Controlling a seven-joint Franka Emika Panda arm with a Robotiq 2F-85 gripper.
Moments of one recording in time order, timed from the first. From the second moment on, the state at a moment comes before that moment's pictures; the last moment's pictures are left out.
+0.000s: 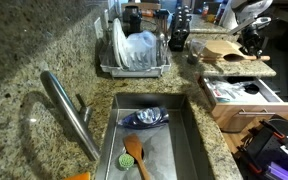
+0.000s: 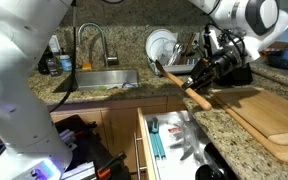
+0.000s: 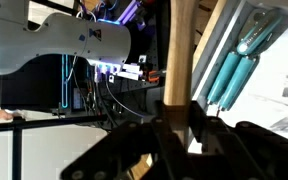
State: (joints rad) arm -0.35 0.70 -0.25 -1.30 0.12 1.05 1.20
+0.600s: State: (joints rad) arm -0.18 0.68 -0.31 -1.64 0.10 1.13 1.53
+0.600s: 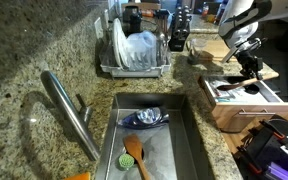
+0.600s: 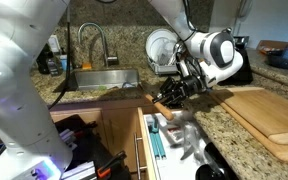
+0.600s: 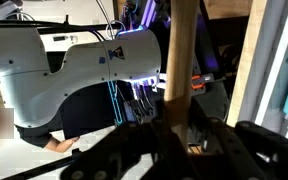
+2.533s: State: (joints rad) arm -0.22 0.60 -0.46 -1.82 -0.37 1.11 2.08
